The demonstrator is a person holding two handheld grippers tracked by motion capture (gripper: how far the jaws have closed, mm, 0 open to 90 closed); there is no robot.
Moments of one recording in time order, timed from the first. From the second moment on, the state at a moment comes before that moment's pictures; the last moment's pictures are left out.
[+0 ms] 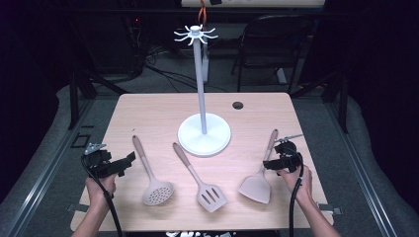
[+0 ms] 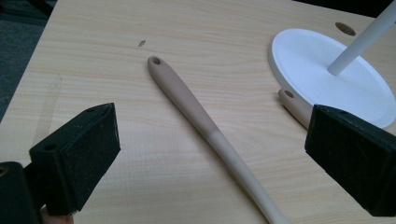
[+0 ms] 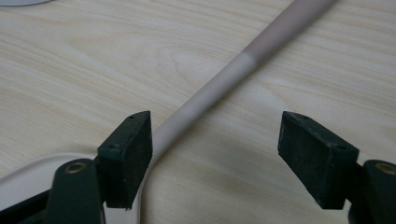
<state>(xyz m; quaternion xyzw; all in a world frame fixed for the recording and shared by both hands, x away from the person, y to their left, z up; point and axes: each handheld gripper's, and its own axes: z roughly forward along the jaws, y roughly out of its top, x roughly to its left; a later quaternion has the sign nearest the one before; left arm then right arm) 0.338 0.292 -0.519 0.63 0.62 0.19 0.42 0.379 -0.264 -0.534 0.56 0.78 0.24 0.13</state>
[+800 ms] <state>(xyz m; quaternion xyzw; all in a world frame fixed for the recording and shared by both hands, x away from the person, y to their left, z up) 0.343 0.285 -0.524 0.66 0.61 0.17 0.40 0.397 -0.239 -0.553 0.57 0.79 0.19 0.10</state>
